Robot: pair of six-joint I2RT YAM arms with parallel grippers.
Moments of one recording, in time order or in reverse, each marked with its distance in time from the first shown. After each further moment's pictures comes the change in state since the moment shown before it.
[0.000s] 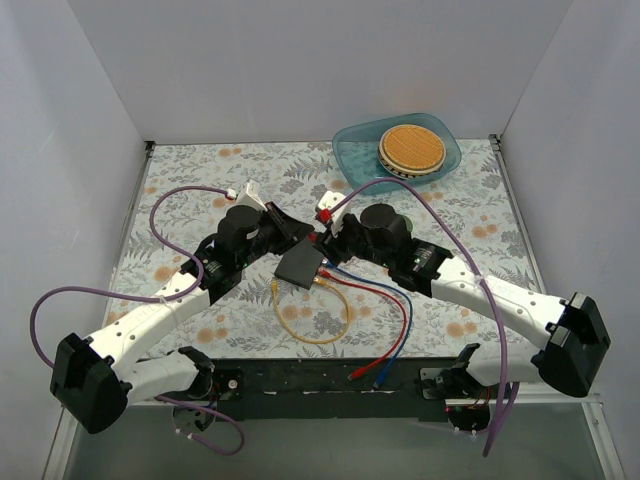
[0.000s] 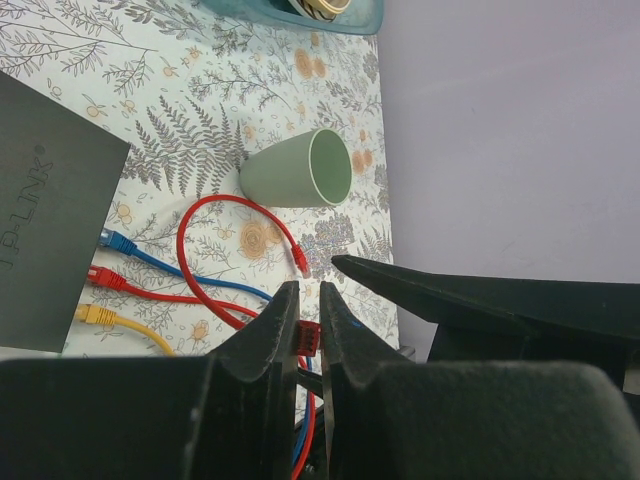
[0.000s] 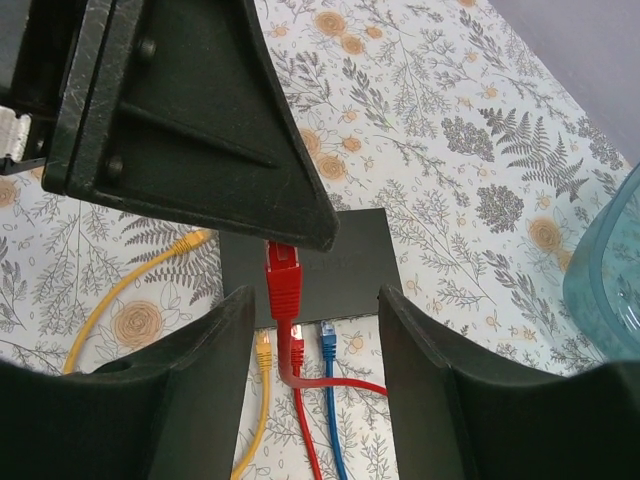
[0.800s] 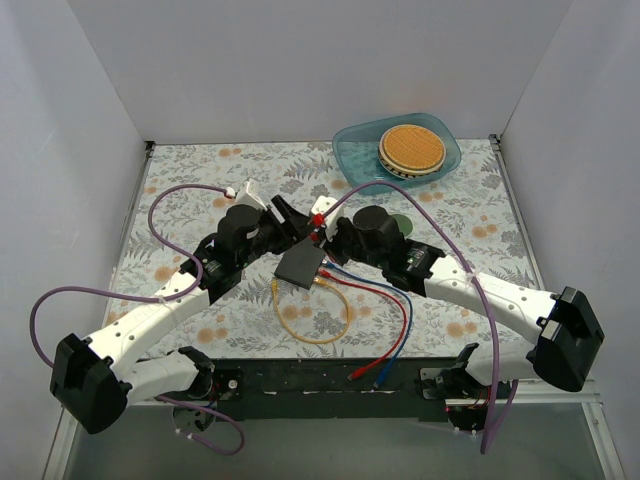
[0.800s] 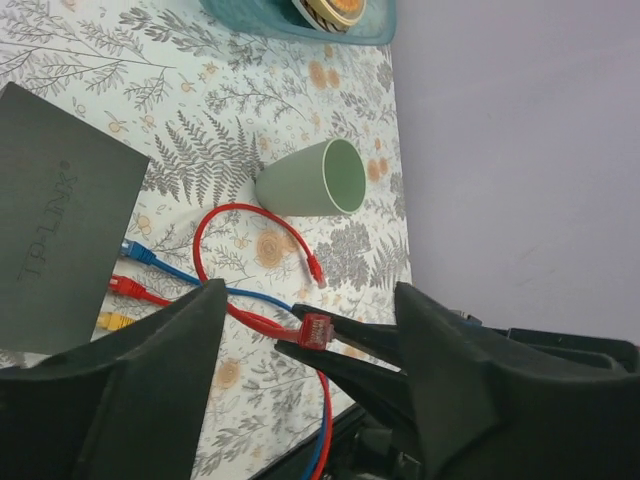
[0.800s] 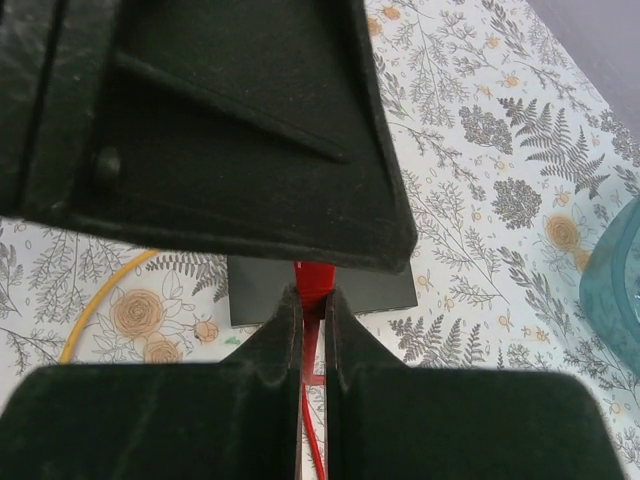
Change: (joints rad) left arm 0.000 -0.001 0.008 -0.011 -0.019 0.037; right arm 0.008 0.041 0.000 -0.001 -0.008 -0.016
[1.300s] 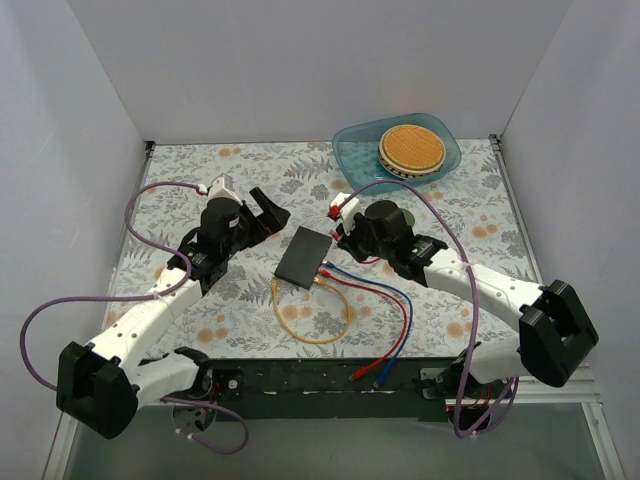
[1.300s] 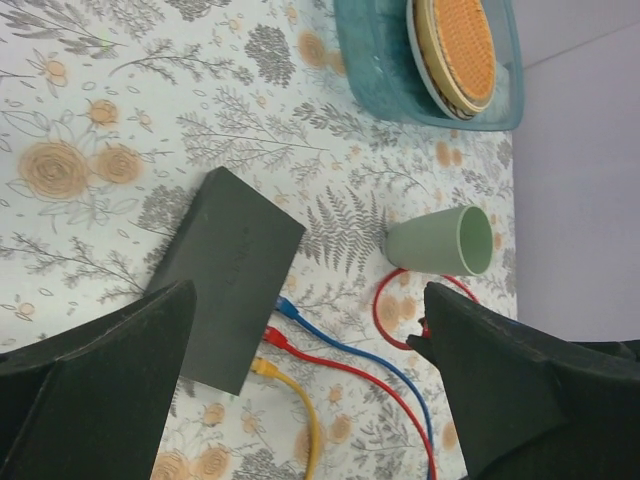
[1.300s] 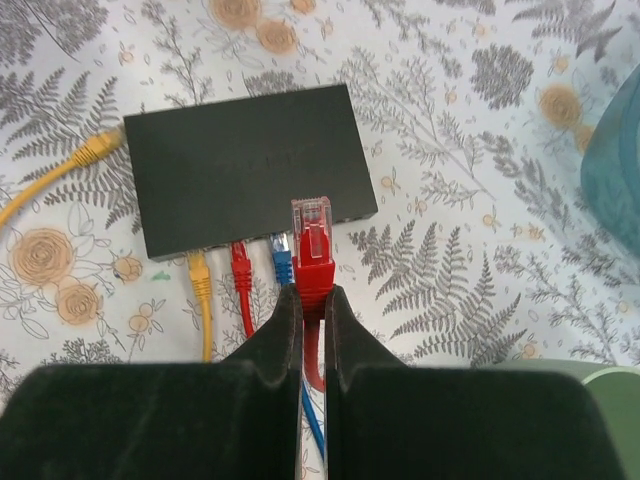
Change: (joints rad) left arm 0.166 -0.017 -0.002 -0.112 -0.080 0.153; right arm -0.152 0.027 -0.079 -0.037 -0.034 0.002
